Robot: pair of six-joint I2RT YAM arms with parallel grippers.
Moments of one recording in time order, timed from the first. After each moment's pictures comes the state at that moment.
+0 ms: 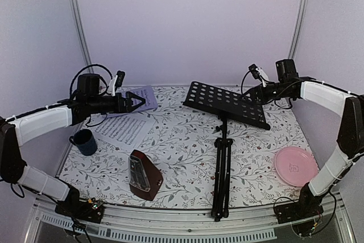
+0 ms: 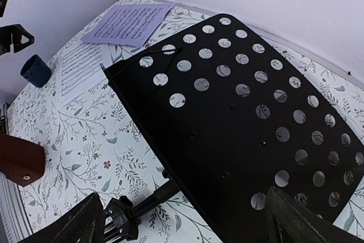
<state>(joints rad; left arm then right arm) -0.32 1.34 0.89 -0.01 0.52 -0.34 0.18 1.60 1.24 -0.35 -0.62 -0.18</state>
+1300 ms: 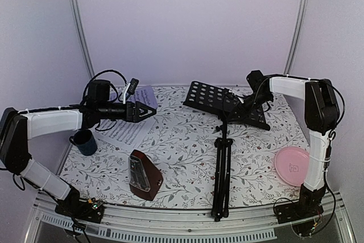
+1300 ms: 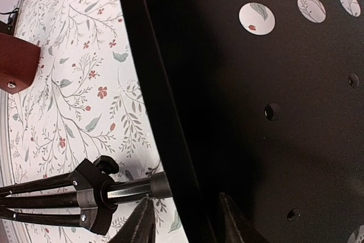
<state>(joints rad) -0.40 1.43 0.83 0.16 0.73 -0.33 0.29 2.07 1.61 -0.80 -0.67 -0.66</state>
